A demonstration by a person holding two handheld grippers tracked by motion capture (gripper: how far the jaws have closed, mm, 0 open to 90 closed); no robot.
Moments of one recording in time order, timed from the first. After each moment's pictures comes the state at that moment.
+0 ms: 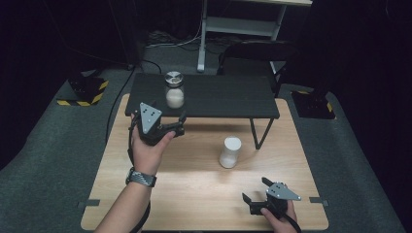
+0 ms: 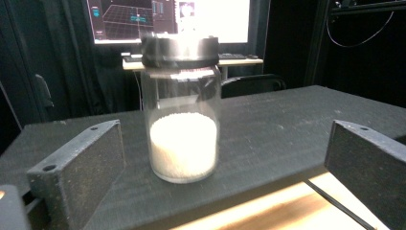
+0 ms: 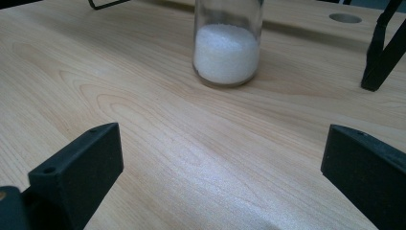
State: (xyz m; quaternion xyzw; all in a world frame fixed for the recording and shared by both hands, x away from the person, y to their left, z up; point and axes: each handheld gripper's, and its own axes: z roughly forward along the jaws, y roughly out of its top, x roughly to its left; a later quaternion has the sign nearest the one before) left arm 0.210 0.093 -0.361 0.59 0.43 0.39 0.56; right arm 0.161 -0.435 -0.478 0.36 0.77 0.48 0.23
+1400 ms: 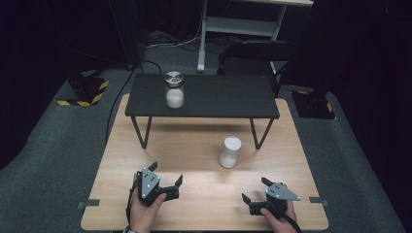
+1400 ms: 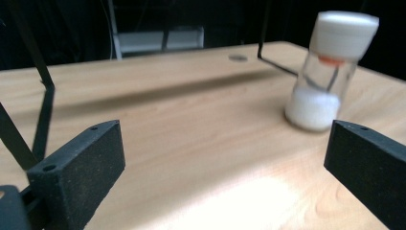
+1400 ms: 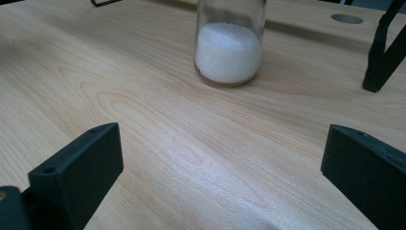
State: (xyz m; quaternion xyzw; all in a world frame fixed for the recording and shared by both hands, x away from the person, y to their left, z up) left arm 0.122 0.107 -0.483 0.66 0.45 0.31 0.52; right arm 0.161 -0.433 -0.477 0.35 0.77 0.48 0.23
